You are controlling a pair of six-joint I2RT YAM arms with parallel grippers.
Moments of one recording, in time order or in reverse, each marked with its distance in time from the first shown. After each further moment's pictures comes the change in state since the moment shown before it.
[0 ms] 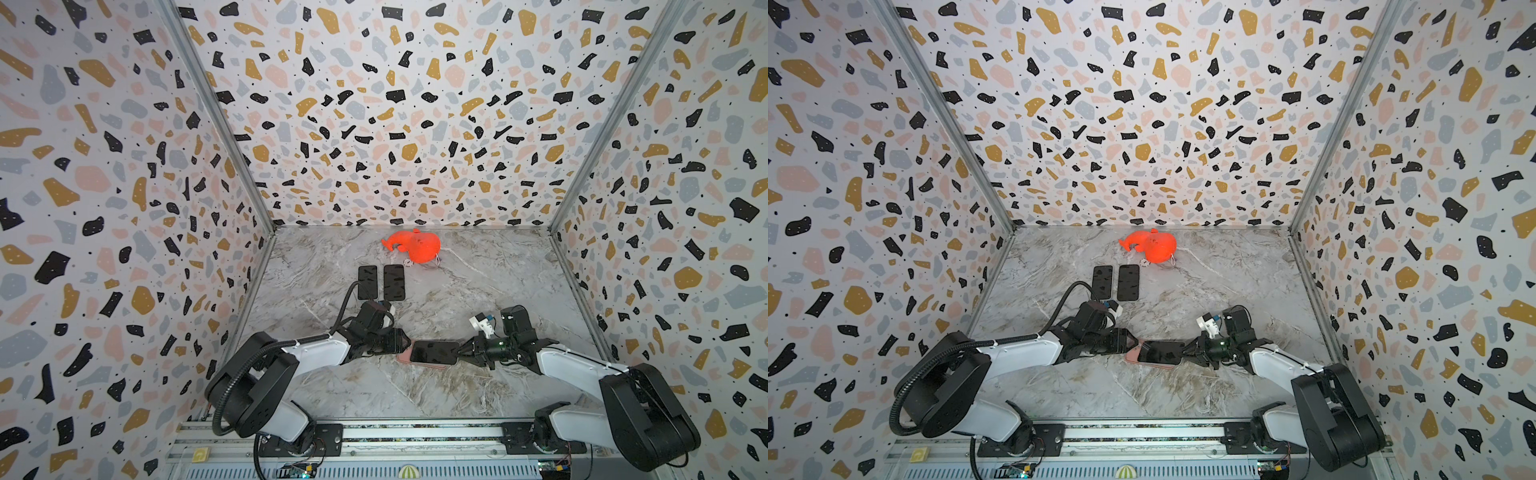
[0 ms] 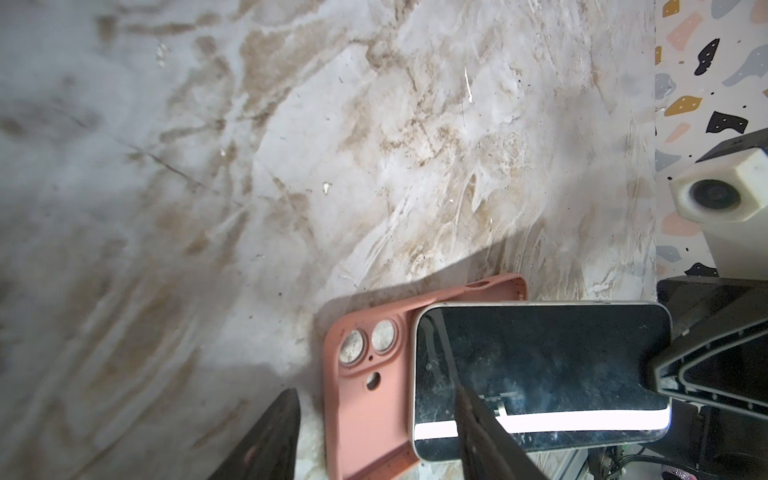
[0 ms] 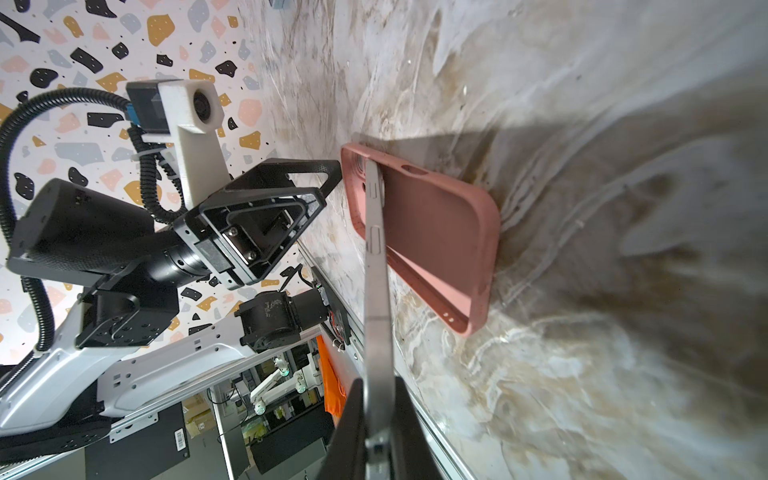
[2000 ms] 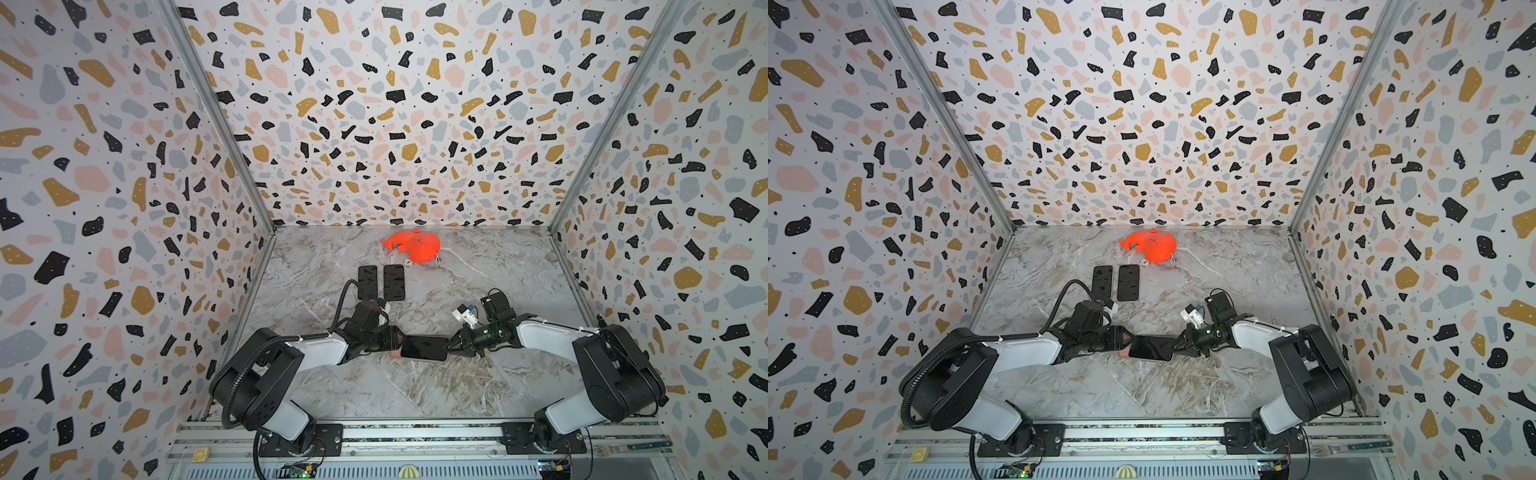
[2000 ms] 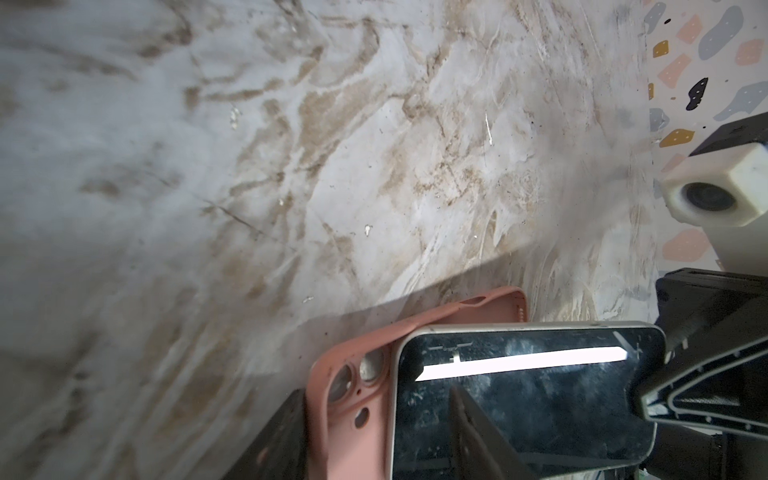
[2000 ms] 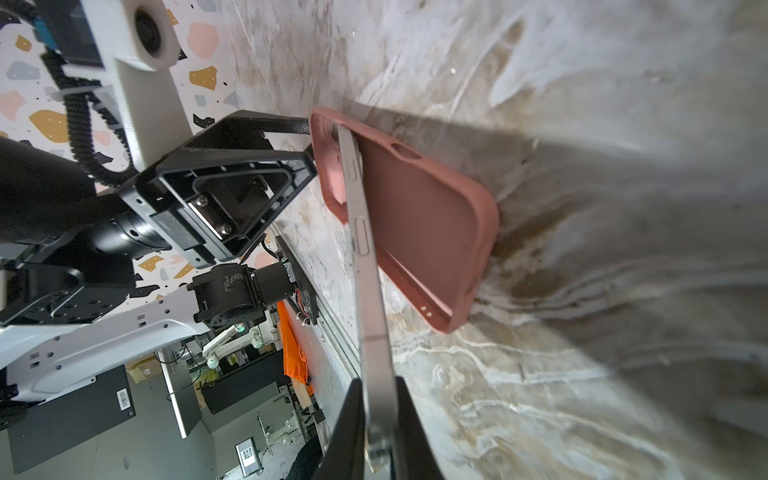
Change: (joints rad) left arm 0.048 0.031 -0.042 0.113 0.003 0.012; right arm 0.074 0.235 0.253 -0.217 0.021 -0.271
